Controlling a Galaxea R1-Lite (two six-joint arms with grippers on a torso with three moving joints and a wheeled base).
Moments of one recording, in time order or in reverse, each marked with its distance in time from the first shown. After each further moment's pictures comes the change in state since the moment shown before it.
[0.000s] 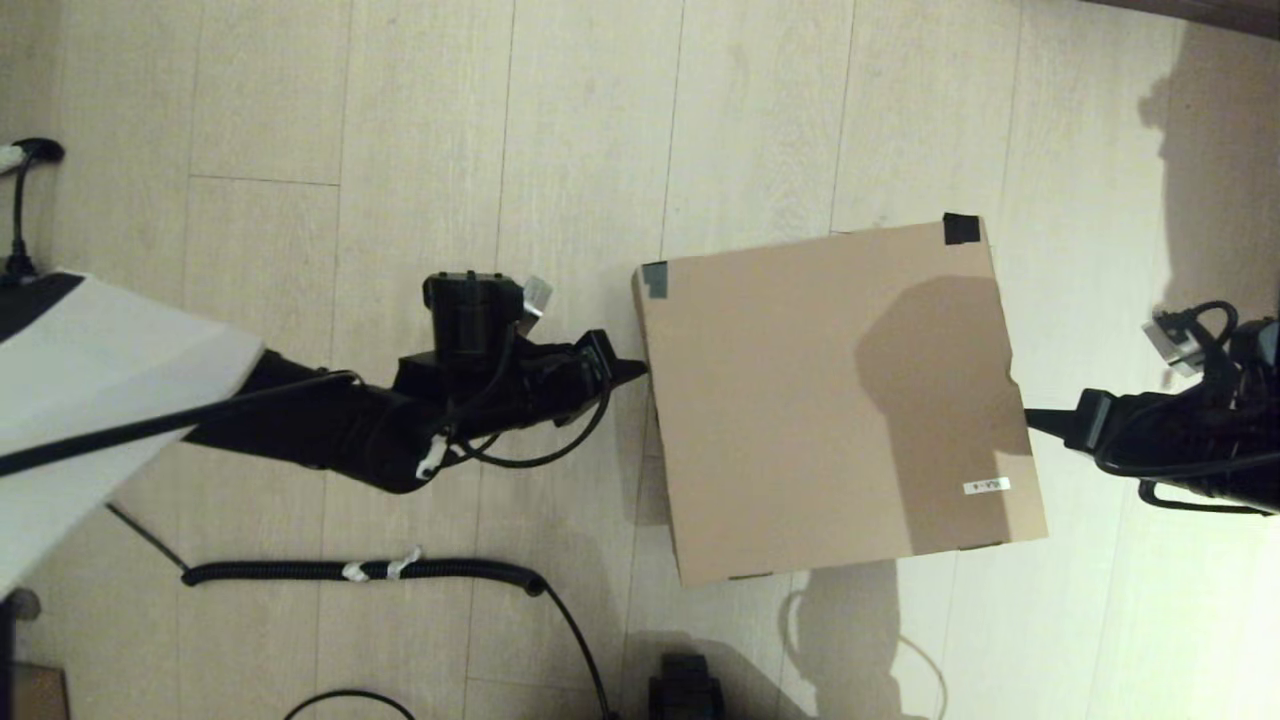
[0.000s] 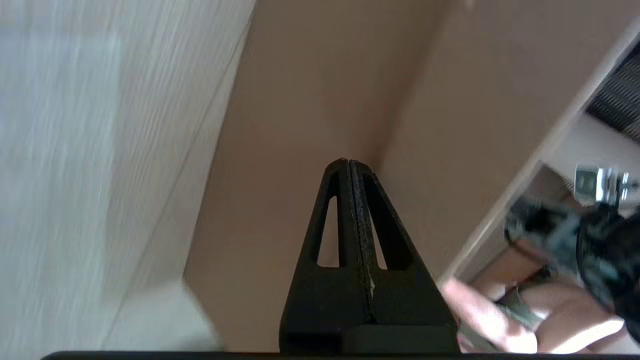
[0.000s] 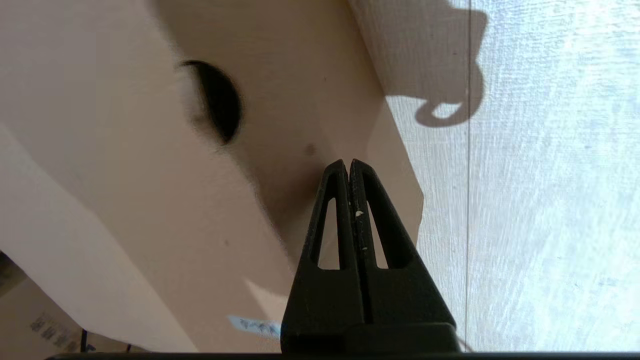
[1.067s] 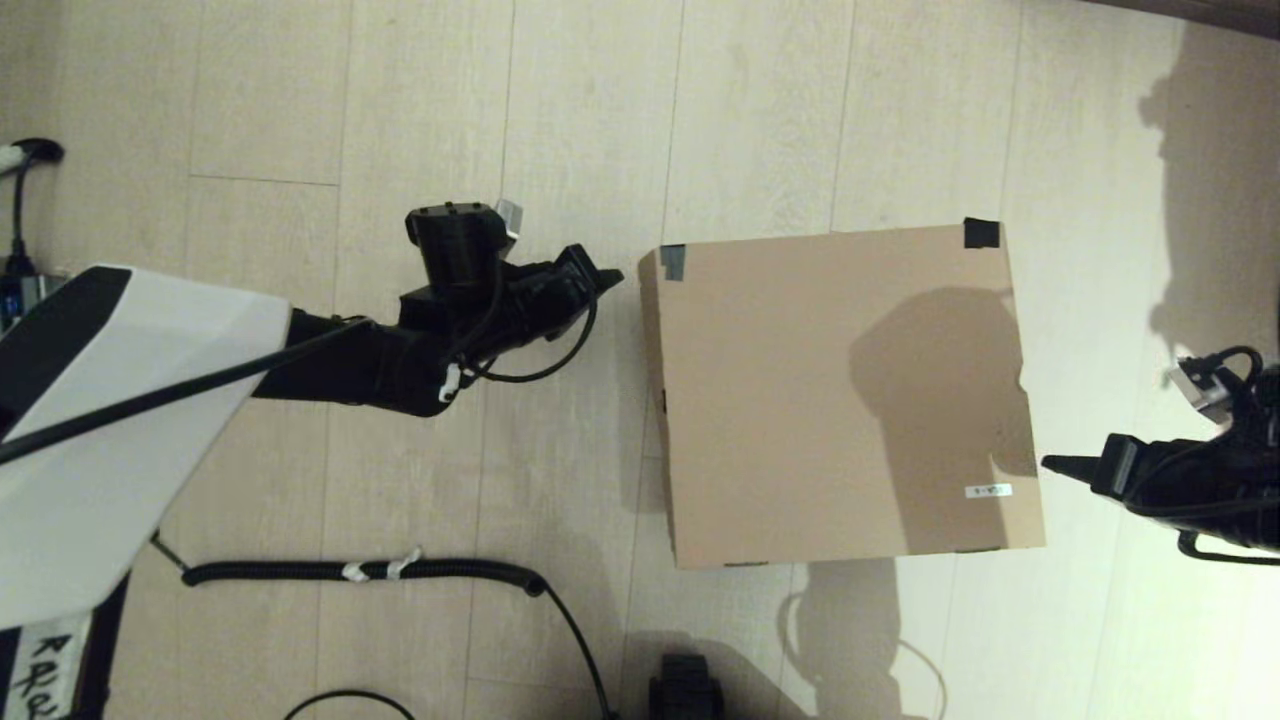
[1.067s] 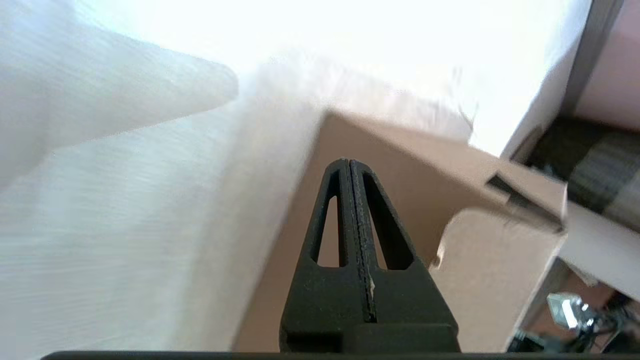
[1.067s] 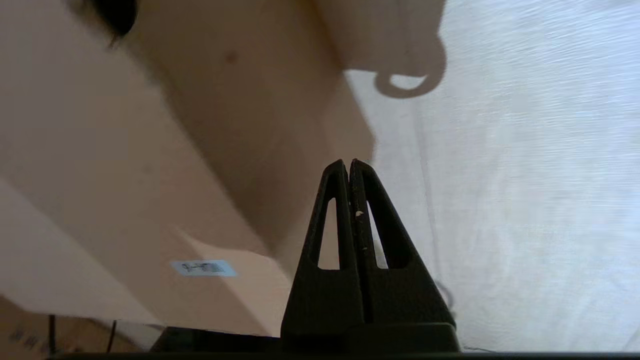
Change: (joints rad) left arm 0.081 0.121 -0.350 0.009 0.049 -0.018; right arm -0.037 -0.038 0.118 0.039 -0.057 -0.020
